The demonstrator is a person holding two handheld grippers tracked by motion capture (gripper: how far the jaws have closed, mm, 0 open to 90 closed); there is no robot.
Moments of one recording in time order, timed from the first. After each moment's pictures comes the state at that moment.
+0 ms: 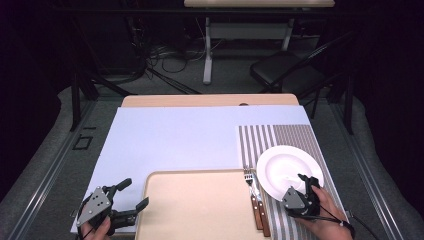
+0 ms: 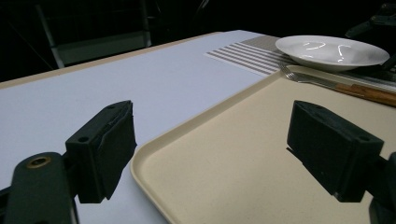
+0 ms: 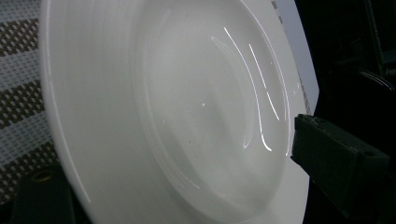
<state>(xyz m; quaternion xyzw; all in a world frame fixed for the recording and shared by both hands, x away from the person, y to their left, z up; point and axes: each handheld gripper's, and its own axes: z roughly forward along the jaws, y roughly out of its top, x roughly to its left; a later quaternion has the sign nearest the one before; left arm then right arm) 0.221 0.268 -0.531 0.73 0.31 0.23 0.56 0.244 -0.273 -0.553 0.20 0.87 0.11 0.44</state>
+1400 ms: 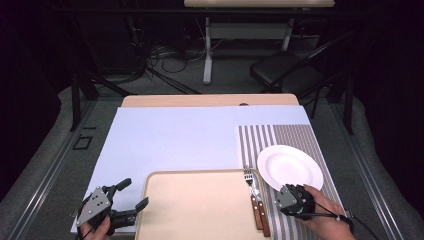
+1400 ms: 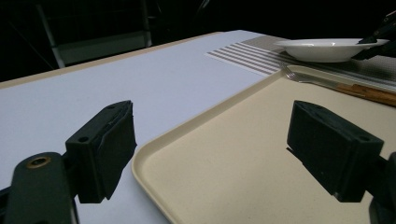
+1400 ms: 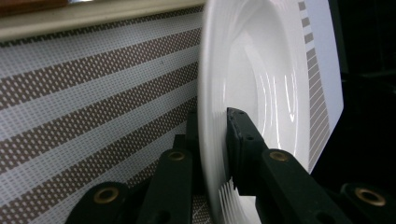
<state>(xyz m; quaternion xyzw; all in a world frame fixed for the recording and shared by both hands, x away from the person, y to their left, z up) 0.221 0.269 -0.531 0.73 0.31 0.24 0.56 0.242 -0.252 -0.531 0.15 0.91 0.09 0.39</state>
